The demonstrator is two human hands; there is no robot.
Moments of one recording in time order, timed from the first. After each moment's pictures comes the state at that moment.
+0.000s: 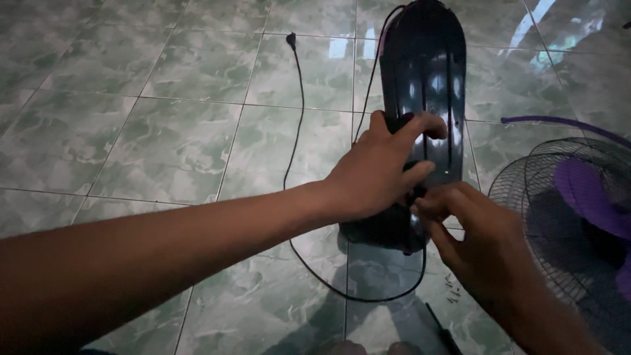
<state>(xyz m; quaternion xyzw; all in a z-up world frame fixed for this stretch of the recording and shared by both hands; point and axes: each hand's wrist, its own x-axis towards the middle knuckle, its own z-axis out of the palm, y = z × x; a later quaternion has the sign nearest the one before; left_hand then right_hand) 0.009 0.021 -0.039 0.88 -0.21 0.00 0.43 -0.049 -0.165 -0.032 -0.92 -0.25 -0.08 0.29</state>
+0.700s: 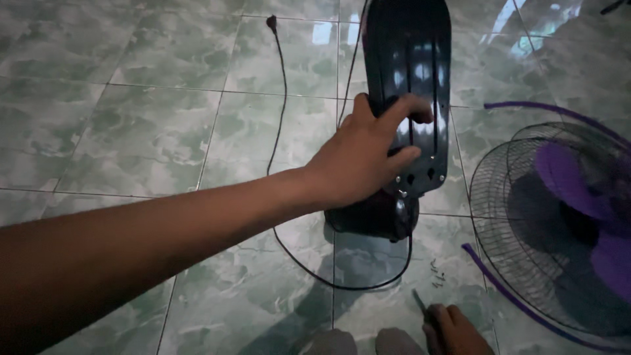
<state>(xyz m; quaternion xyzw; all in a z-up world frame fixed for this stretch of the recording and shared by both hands) 0.011 0.022 -0.038 0.90 -0.23 0.01 0.38 -0.162 -0.314 -0.322 -0.96 -0.03 0.24 0.14</state>
